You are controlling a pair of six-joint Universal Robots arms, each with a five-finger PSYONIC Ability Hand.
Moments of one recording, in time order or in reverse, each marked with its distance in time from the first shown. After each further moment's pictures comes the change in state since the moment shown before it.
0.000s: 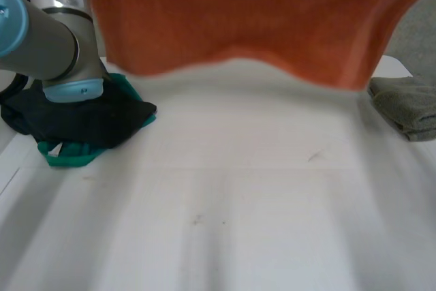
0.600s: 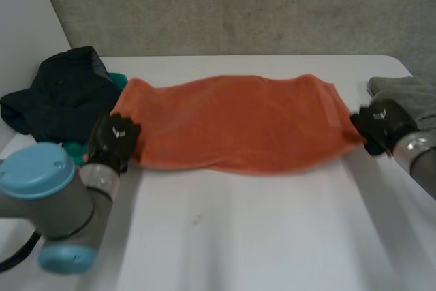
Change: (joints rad) left arm 0.009 0.061 -0.851 -0.095 0.102 -0.100; right arm -0.061 0.085 0.495 0.417 -0.199 -0.183; left_hand 0.000 0.004 0.004 0.001 0.000; right_hand 0.005 0.005 0.000 0.004 0.000
